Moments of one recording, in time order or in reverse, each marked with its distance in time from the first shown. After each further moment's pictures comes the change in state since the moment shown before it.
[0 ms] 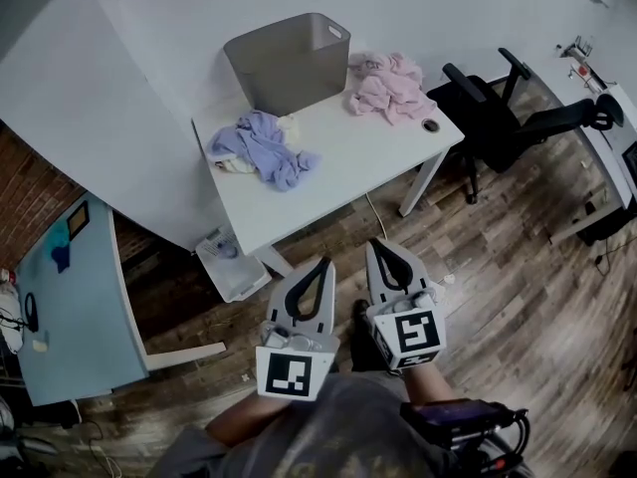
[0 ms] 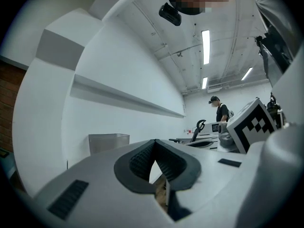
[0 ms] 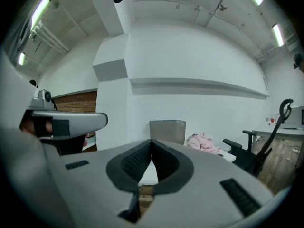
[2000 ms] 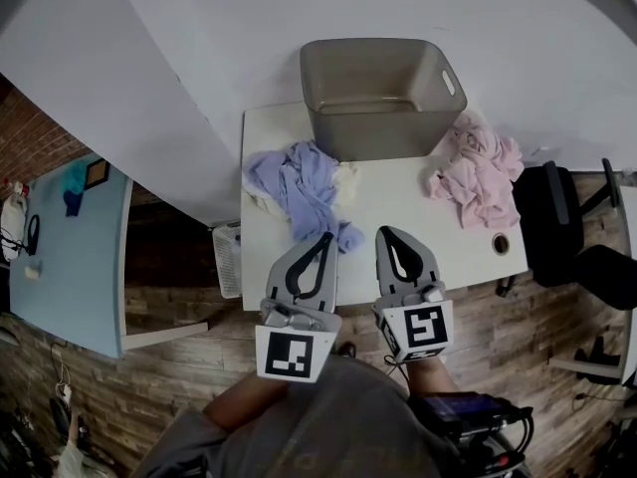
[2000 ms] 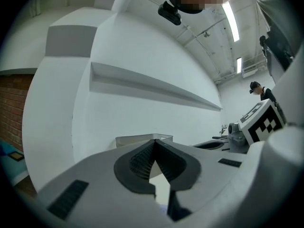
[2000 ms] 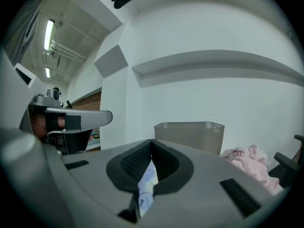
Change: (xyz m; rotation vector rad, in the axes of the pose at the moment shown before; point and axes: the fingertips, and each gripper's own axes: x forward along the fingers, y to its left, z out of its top) left arm 0.207 0.193 -0.009 0.005 0.016 0.416; right arm 0.289 -0.063 0.027 -0.041 0.005 0.370
